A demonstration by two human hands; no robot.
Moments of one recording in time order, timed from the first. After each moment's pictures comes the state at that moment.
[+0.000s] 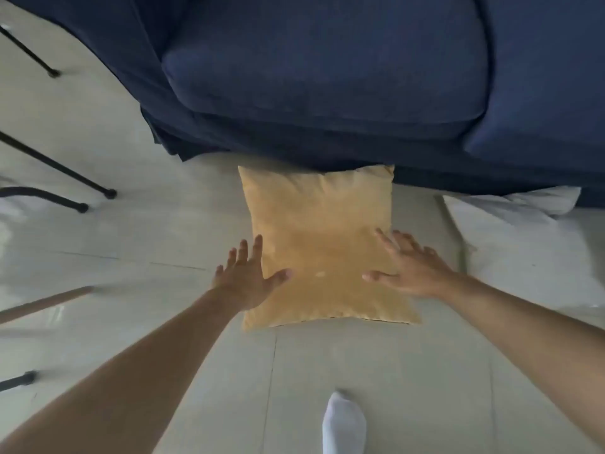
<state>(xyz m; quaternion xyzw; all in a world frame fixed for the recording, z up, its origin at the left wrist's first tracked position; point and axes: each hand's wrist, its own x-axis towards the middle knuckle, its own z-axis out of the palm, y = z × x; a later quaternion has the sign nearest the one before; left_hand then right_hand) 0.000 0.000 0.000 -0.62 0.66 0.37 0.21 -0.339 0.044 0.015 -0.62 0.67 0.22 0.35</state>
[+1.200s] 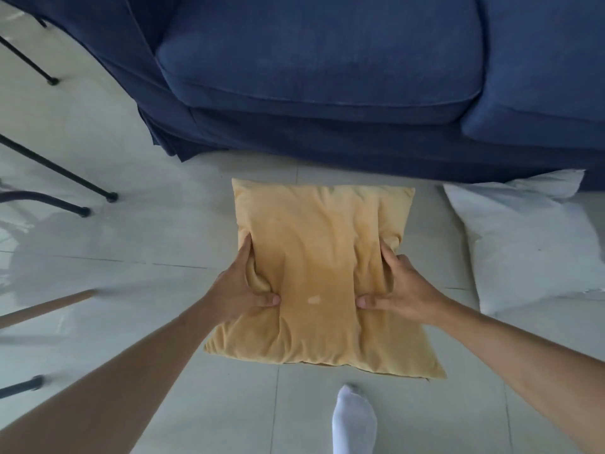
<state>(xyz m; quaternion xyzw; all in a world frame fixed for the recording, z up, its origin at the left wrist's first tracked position) 0.042 0.025 -0.005 -0.60 0.57 0.56 0.02 -0.312 0.105 0.001 -0.49 0.69 -0.04 0.53</state>
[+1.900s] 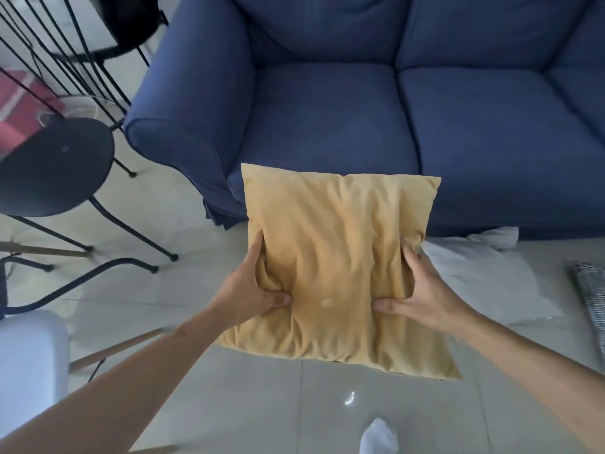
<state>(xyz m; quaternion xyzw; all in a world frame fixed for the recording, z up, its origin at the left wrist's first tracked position) 0.046 0.007 0.290 -0.59 0.64 0.48 -0.06 -0.300 0.106 0.290 -0.53 0.68 -0.21 0.46</state>
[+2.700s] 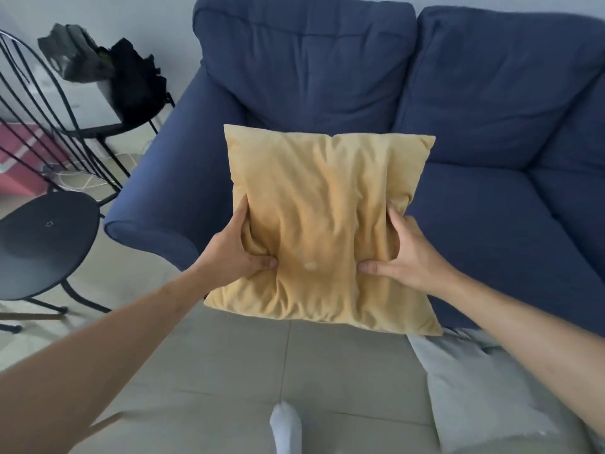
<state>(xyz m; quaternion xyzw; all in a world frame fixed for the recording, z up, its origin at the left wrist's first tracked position) -0.055 -0.238 0.408 -0.58 0.69 0.41 -0.15 -0.403 -0.161 0.411 -0.61 0.66 -0.24 0.37</state>
